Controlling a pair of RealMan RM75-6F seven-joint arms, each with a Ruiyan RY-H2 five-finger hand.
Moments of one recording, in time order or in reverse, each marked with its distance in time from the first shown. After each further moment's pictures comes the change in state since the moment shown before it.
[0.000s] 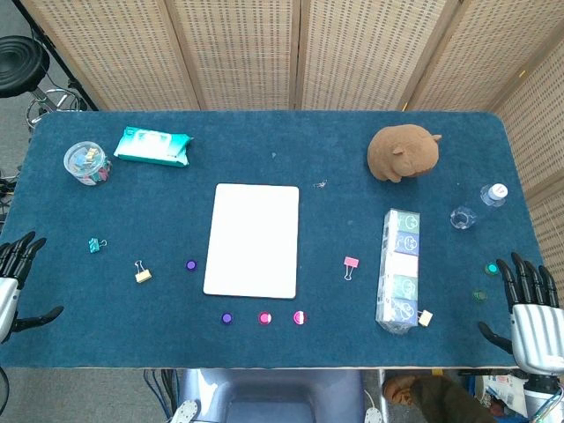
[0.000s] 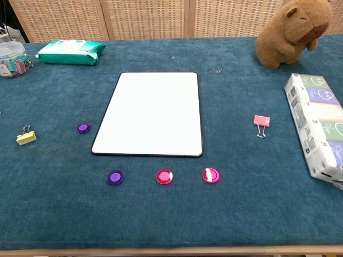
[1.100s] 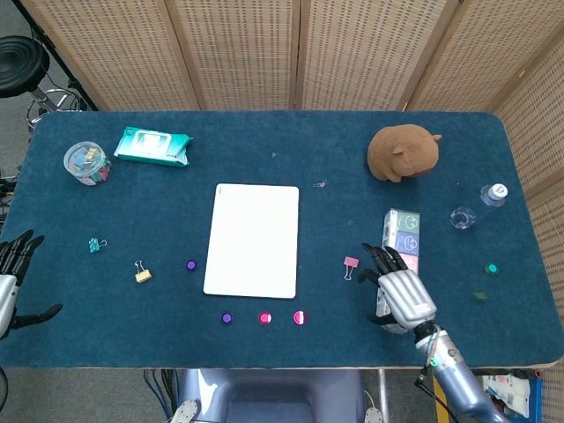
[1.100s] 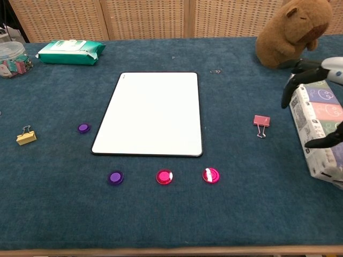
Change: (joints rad) left arm -0.011 0.010 -0.014 -0.005 -0.039 -0.030 -0.015; right arm 0.379 -0.151 0.067 -0.159 0.193 -0.544 -0.132
